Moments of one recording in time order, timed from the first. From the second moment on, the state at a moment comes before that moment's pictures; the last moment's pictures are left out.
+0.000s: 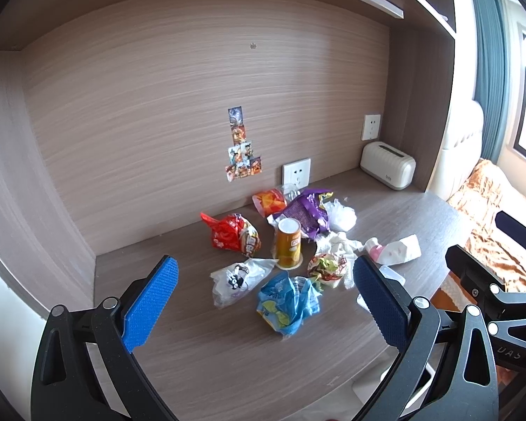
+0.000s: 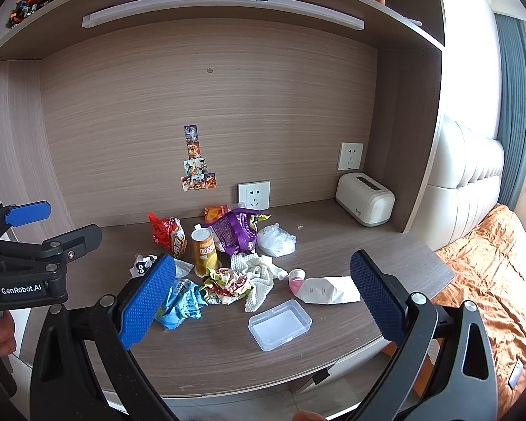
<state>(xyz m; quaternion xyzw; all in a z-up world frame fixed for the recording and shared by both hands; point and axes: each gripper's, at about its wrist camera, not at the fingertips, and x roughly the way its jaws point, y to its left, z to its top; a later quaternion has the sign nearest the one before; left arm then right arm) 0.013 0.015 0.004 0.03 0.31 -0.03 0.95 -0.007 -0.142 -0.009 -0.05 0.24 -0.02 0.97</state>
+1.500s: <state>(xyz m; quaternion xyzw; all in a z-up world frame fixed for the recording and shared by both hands) 0.077 0.003 -0.072 0.07 0.37 -0.07 0.93 0.051 -0.171 -0.078 0.01 0.33 -0.06 0.94</state>
